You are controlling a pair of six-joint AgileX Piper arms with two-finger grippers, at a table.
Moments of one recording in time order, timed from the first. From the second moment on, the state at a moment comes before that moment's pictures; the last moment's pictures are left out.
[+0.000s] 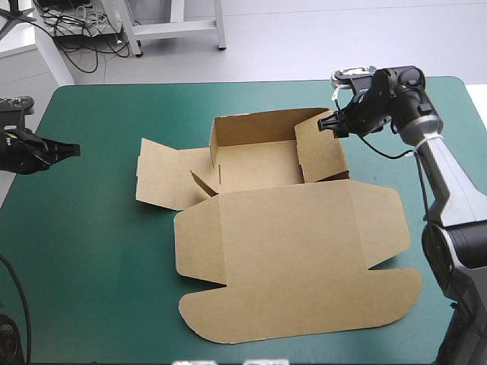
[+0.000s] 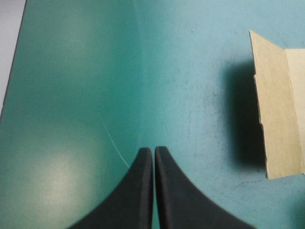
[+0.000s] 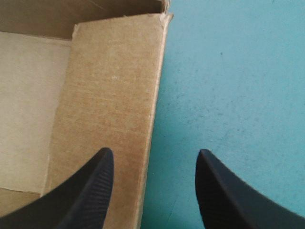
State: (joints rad) left arm 0.28 1.41 -1.44 -0.20 1.05 0.21; right arm 0.19 1.90 -1.91 0.07 1.14 -0.07
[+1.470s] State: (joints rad) left arm 0.29 1.44 -1.44 -0.15 1.09 0.23; right arm 0.03 1.92 -1.97 0.35 1.23 -0.14
